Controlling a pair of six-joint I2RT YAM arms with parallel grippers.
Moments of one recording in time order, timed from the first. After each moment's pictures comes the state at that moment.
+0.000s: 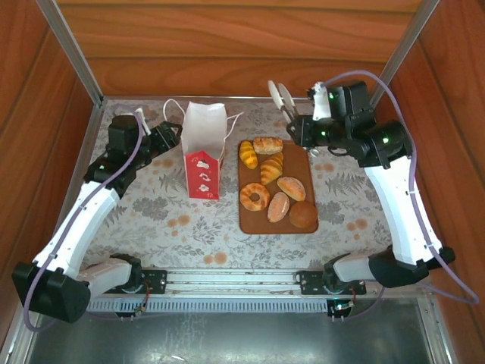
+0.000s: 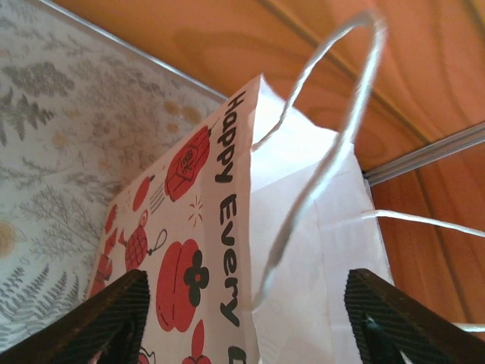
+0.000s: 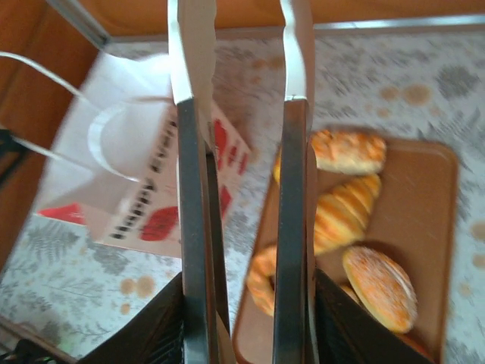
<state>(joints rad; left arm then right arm) -0.29 1.09 1.05 -0.37 0.18 -0.72 0.47 1.35 1.85 -1.24 -0.13 0.30</state>
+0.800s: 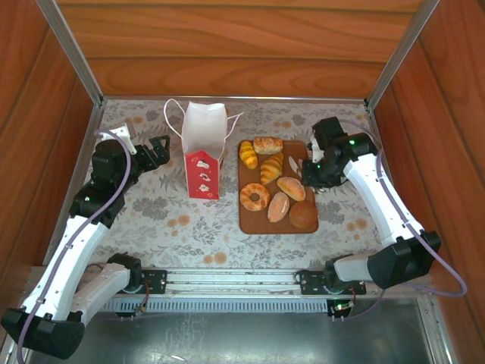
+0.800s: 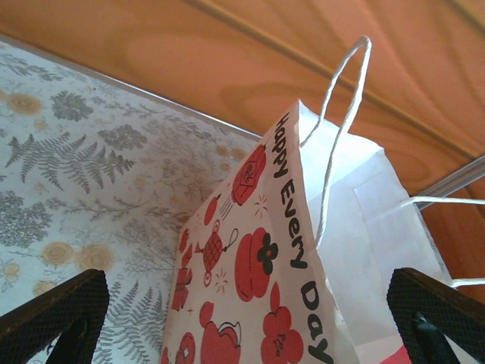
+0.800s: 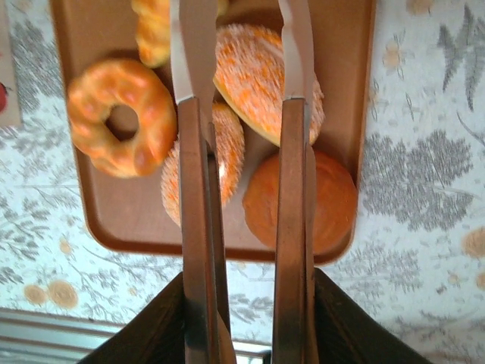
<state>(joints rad) -0.28 0.84 0.90 -0.40 0.02 -0.58 0.34 1.34 1.36 -1.36 -0.09 0.28</state>
